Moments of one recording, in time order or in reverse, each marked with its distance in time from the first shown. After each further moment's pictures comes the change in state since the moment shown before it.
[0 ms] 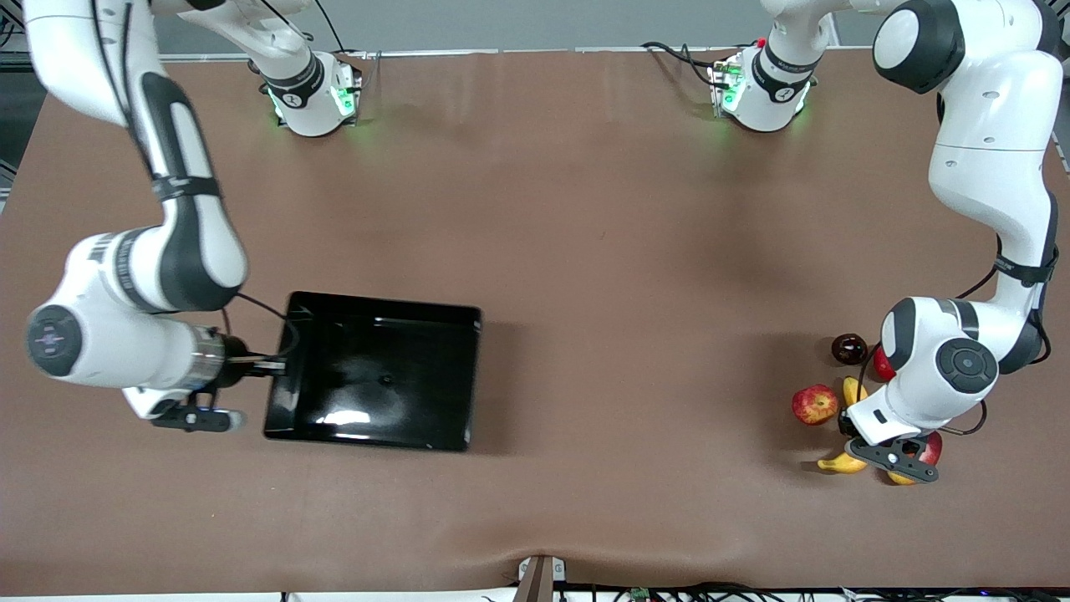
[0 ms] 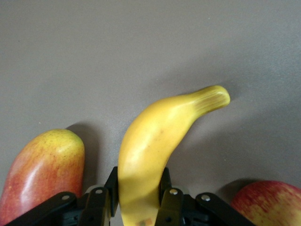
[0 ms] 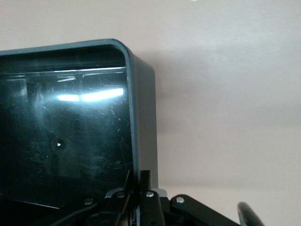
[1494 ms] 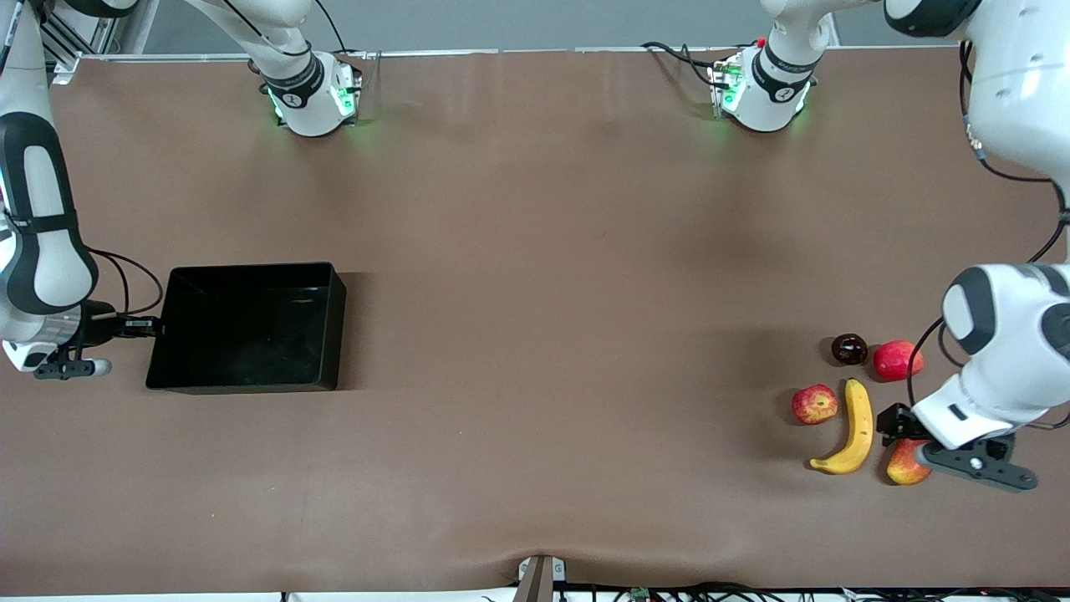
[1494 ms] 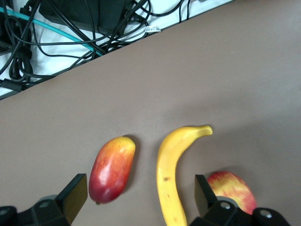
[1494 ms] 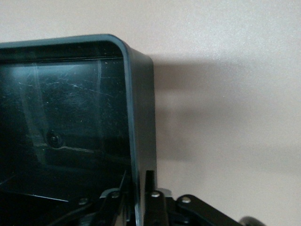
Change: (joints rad) left arm 0.000 -0.229 -0.017 0.056 -0.170 -0.221 0.009; right arm -0.409 -0.009 -0.003 -0.297 0.009 0.187 -0.535
